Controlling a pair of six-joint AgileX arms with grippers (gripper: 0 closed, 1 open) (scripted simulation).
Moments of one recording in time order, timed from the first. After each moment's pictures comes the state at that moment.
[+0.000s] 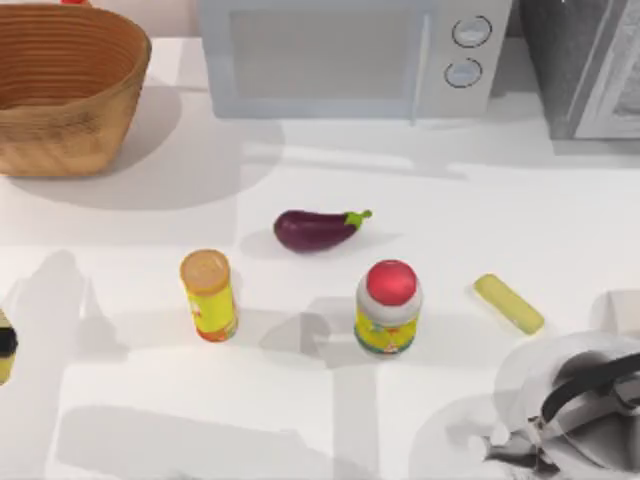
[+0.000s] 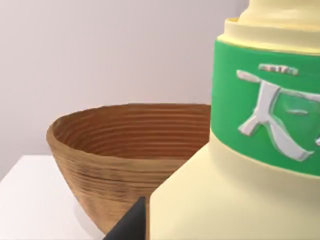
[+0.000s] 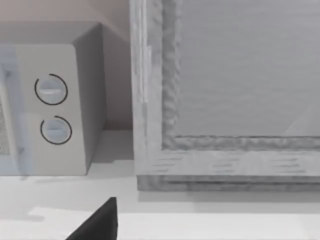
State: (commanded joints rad) left arm 0.00 0.09 0.09 0.04 0.01 0.00; right arm 0.00 0.00 0.00 0.00 0.00 0.00
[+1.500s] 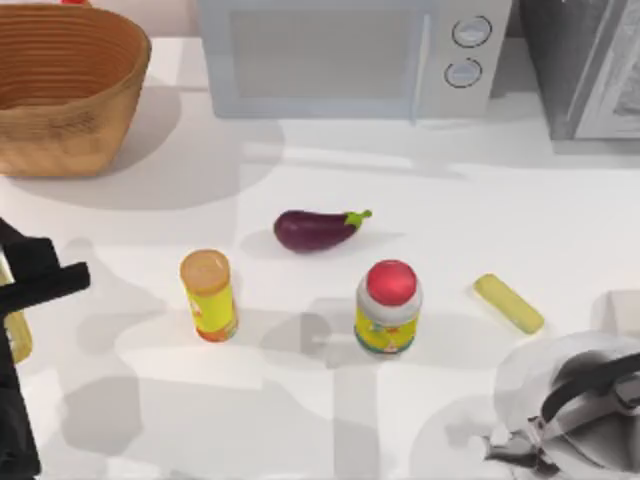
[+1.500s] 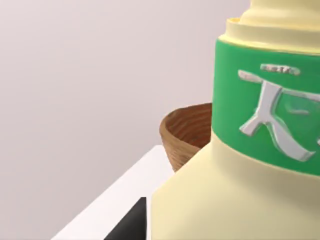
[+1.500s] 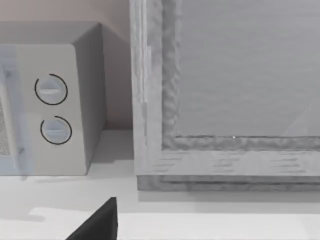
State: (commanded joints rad) left arm -0.61 0.89 0.06 0.96 -1.02 0.20; right arm 0.00 0.00 0.00 0.00 0.00 0.00
